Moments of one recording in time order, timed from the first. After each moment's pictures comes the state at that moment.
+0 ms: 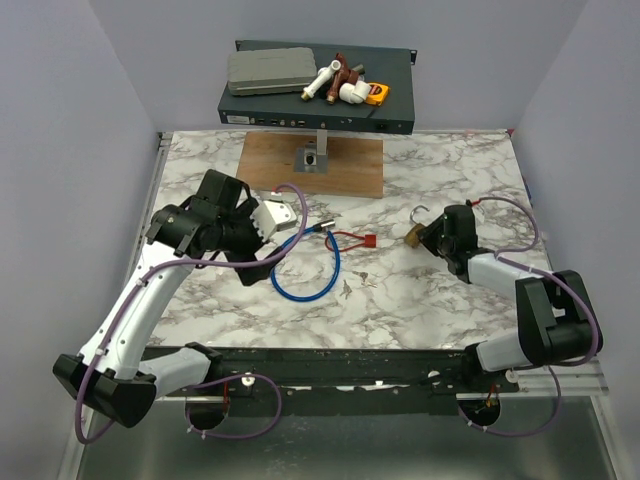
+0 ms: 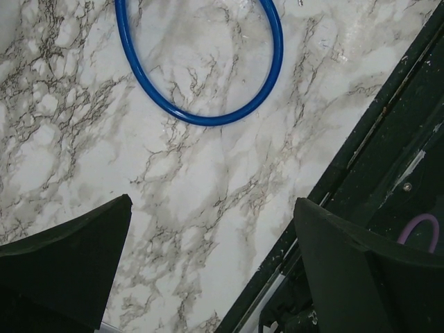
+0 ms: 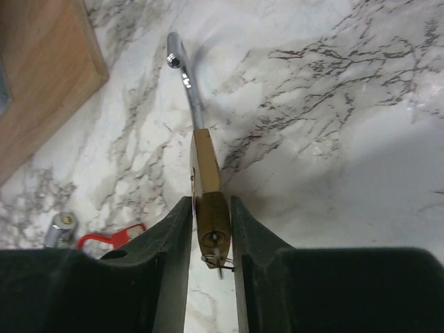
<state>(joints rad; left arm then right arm) -0.42 1.15 1.33 -1.20 0.36 0.57 0.18 1.43 0.57 0.22 0.11 0.85</state>
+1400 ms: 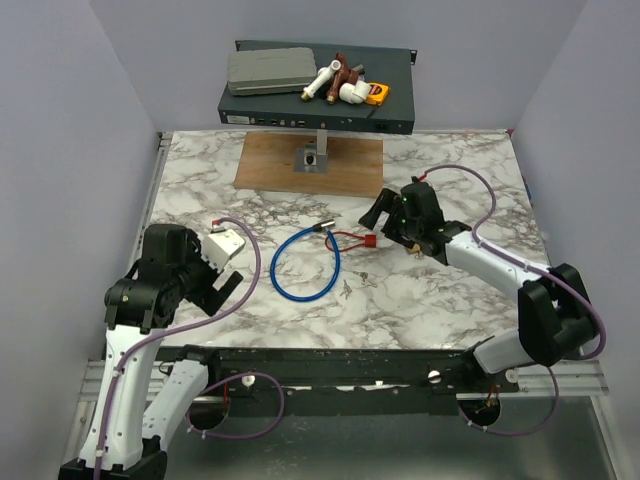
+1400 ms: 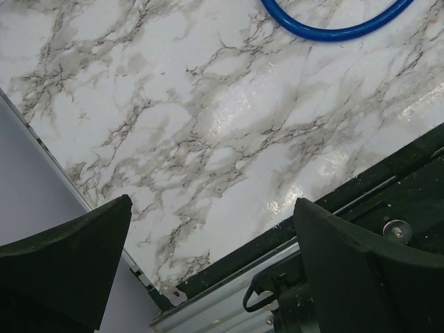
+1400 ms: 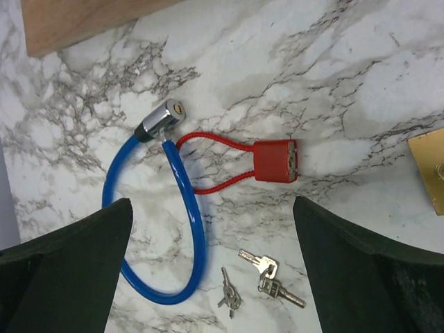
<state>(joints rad) -0.13 0.73 1.05 -1.20 0.18 0.58 0.47 1.46 0.88 -0.07 0.02 0.81</state>
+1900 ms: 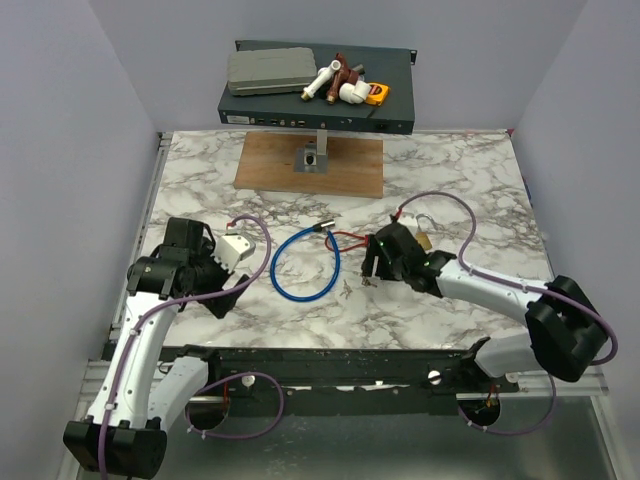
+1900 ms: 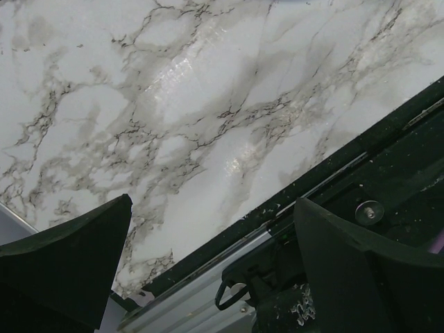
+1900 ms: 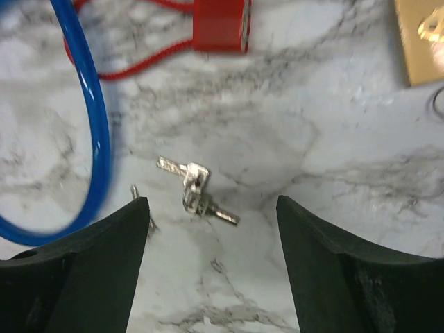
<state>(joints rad) -0.13 0.85 0.93 -1.19 0.23 0.57 0.69 1.38 0.74 -0.21 0.28 0.71</state>
